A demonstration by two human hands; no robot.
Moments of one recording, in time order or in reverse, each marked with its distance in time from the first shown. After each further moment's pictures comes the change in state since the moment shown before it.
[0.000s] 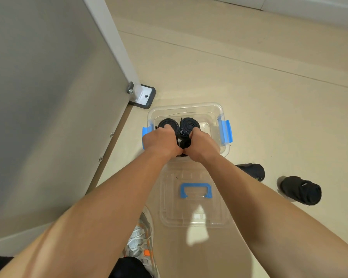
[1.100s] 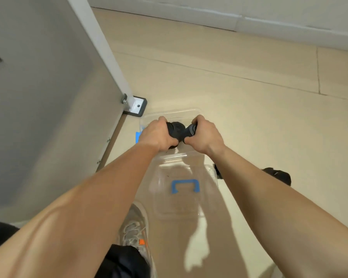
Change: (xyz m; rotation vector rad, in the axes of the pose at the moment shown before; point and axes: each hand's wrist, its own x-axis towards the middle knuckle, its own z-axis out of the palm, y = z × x) left_hand -0.032 0.009 -0.044 -0.392 -0.006 0.086; right_hand -0.065 0.005 -0.092 0.202 0.112 -0.029
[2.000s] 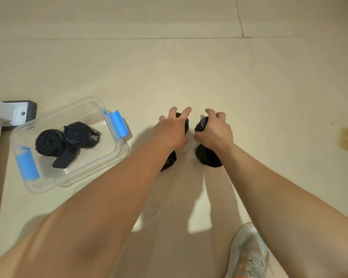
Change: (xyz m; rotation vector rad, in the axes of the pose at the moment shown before) left_hand 0.056 0.210 0.222 0.361 -0.149 0.506; right_hand 0.011 0.279 -0.058 0.005 0.152 0.499
